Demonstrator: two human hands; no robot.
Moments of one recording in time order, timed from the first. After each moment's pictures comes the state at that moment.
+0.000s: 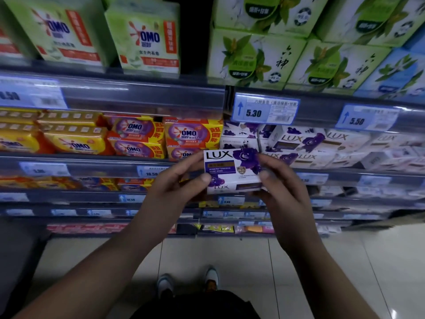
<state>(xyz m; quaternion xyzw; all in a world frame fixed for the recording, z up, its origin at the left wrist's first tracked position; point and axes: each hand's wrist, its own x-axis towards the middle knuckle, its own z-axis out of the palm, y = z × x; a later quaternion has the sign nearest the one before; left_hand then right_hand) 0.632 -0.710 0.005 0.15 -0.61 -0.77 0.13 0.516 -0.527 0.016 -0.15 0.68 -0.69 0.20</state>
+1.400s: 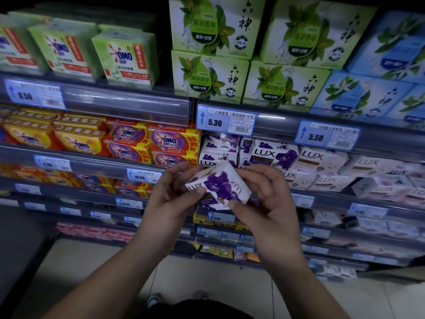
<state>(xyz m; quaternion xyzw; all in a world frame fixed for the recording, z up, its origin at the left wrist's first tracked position) 0.602 -0.632 0.000 0.22 -0.44 -0.83 0.27 0.494 -0.484 0.018 -0.27 0.57 -0.74 0.22</state>
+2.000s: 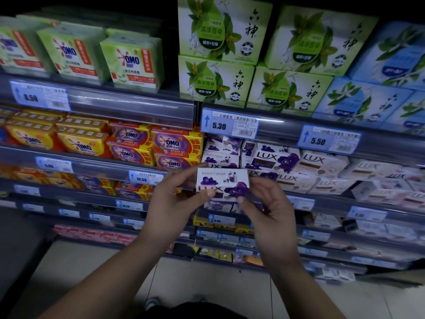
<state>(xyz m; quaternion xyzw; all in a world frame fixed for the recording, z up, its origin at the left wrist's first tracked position) 0.602 -0.641 -0.002 0.25 -0.69 -0.62 0.29 0.487 -0.487 -0.001 -0.24 0.64 -0.71 0.17</state>
